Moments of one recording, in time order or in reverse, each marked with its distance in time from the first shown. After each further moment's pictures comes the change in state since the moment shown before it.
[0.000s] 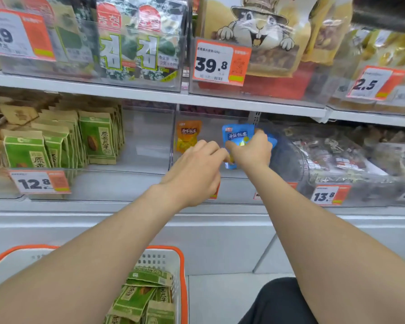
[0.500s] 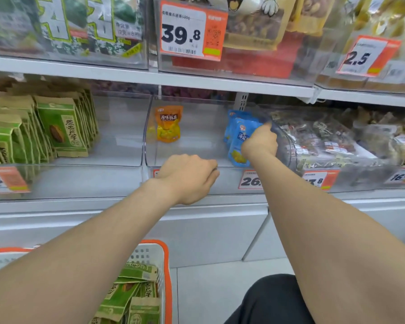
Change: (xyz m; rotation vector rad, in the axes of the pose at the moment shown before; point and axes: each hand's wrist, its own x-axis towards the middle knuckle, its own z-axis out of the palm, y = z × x) left_hand 0.020 0.015 0.049 0.248 -0.323 -0.067; right_hand 0.051 0.047 -0.024 -0.321 -0.052 0.139
